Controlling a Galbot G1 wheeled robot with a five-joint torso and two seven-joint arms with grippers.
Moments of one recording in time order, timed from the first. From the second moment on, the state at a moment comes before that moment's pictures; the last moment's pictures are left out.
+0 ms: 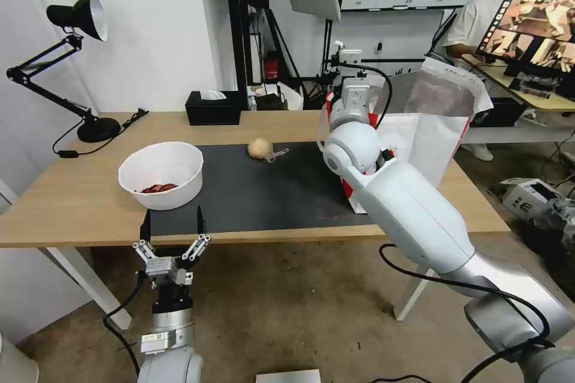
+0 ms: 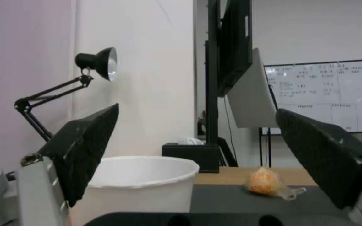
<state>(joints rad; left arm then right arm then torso) 1.56 -1.59 -0.56 -1.97 0.08 -0.60 -0.11 -0.25 1.23 -0.19 1.60 0.55 -0.29 0.78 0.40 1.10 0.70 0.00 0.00</state>
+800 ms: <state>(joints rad) 1.55 -1.59 -0.54 -1.96 0.09 -0.60 -0.11 -0.26 1.10 -0.11 1.82 1.05 -0.60 1.18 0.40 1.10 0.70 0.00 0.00</state>
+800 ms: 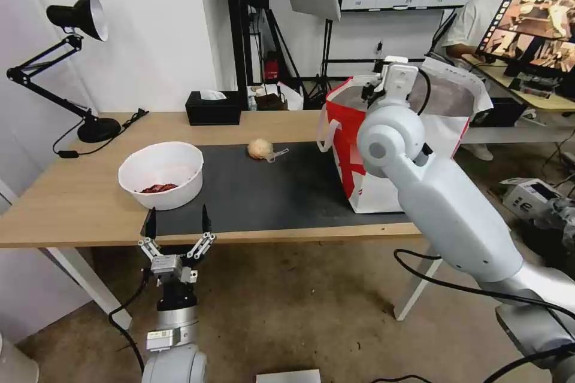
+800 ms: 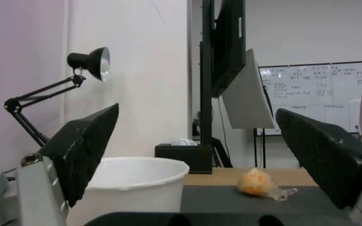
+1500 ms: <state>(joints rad) 1.55 -1.59 -0.54 -1.96 0.09 -0.60 -0.11 -0.27 1.12 -0.11 1.80 1.05 -0.60 1.17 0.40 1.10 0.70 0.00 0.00</state>
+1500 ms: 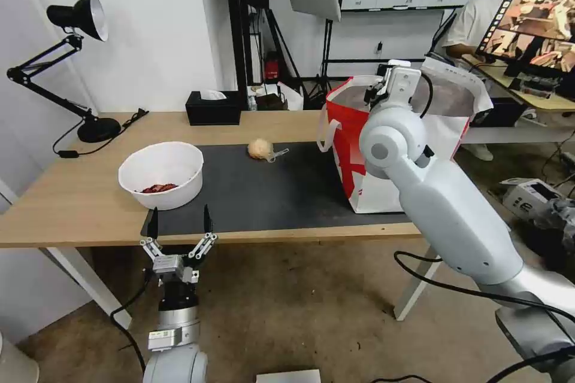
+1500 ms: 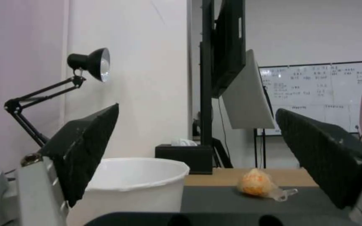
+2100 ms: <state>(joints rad) 1.54 -1.59 -0.53 -1.97 0.10 -0.60 -0.11 -0.32 1.09 -0.08 1.85 0.98 -0.52 1.00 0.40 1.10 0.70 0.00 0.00</state>
